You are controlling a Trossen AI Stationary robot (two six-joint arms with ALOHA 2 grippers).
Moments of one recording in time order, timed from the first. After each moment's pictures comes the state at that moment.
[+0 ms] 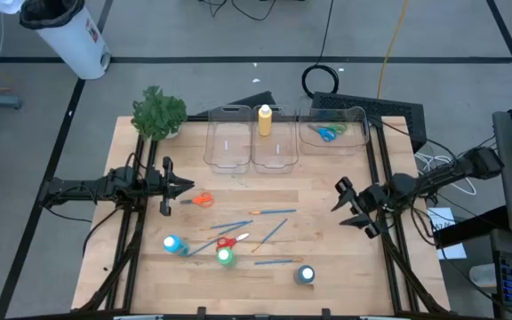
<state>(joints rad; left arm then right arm) 0.00 0.02 0.02 0.06 -0.05 0.02 0.29 0.65 0.03 0.98 -0.18 0.14</state>
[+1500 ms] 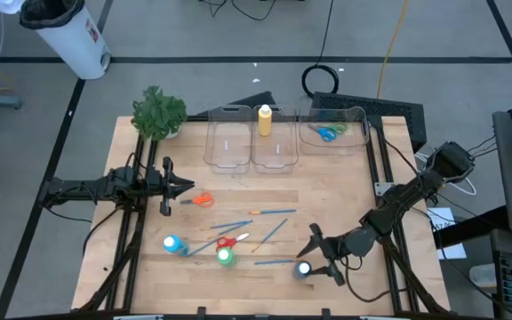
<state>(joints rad) 0.00 0.02 0.02 0.06 -0.05 0.02 0.68 1.39 0.54 0.55 0.23 0.28</state>
